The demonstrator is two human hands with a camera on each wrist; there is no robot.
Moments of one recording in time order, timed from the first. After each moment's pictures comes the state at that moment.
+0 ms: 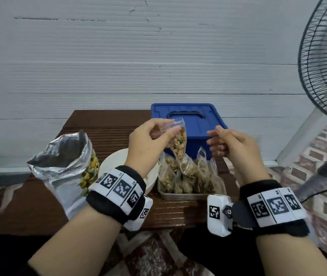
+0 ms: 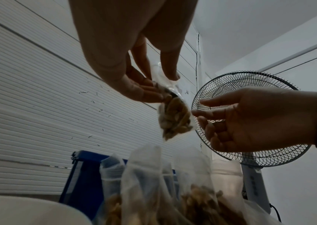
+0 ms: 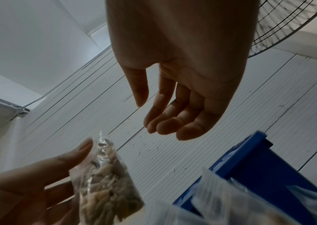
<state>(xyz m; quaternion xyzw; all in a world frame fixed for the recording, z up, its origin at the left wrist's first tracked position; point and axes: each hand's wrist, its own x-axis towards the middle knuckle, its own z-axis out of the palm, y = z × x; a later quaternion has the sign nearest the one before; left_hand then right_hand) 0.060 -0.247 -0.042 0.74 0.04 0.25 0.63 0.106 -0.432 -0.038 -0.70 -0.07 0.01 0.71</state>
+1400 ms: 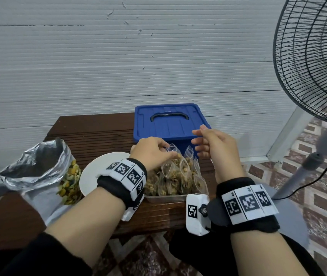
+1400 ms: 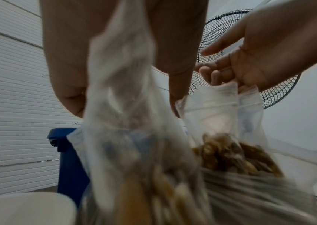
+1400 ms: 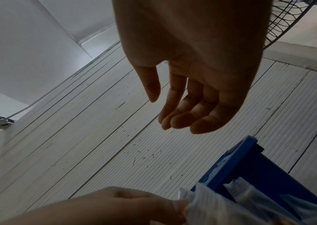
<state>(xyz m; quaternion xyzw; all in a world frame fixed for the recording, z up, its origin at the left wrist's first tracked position) 0.112 -0.269 -0.066 0.94 0.10 0.00 0.32 0.114 -0.440 -0.038 -0.70 -0.02 0.01 0.72</state>
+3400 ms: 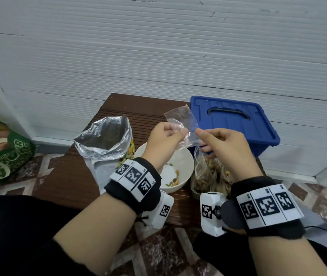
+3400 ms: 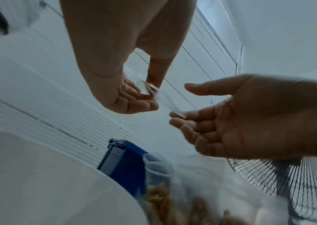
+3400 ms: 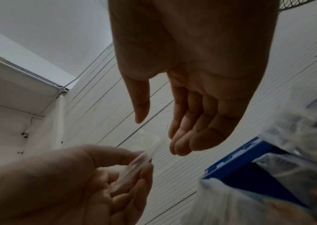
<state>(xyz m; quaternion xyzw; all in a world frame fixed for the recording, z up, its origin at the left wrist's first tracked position) 0.057 -0.199 -0.062 0.64 0.22 0.17 0.71 0.100 -0.337 -0.039 -0.80 -0.14 0.09 0.58</state>
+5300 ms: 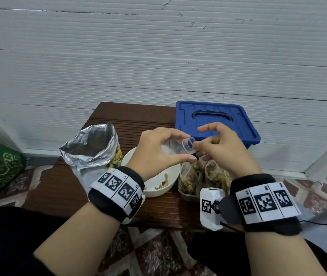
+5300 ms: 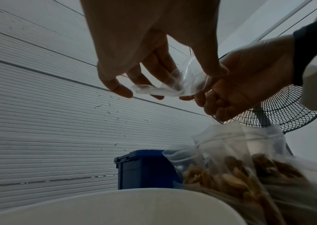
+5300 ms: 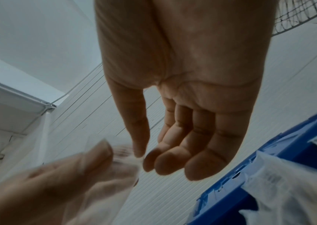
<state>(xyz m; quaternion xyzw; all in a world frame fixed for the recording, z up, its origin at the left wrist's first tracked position) 0.039 -0.204 -0.056 0.87 -0.05 0.24 0.43 0.106 -0.369 -0.028 -0.80 -0.17 0.12 0.56</state>
